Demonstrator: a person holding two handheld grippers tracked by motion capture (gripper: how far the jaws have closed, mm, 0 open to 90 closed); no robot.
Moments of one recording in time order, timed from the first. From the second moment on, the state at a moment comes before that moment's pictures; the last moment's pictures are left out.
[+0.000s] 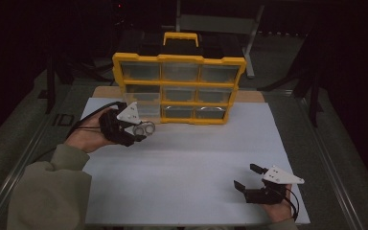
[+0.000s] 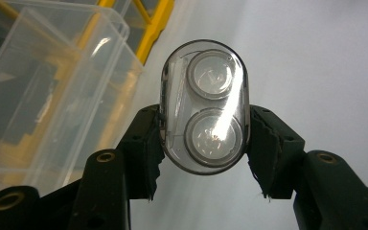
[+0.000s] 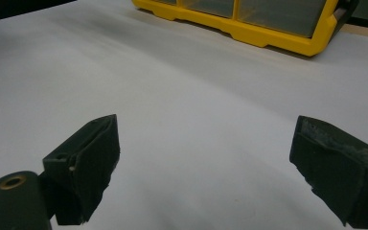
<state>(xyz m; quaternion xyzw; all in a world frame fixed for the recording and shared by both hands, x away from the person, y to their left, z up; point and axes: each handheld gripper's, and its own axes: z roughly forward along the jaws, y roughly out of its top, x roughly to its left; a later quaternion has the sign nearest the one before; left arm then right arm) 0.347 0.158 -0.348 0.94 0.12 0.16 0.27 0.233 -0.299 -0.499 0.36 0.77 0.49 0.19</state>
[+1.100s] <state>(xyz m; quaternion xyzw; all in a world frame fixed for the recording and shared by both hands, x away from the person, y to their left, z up) 0.389 0.163 -0.302 0.94 0.16 0.17 0.26 0.234 -0.301 -0.501 0.36 0.77 0.49 0.19</state>
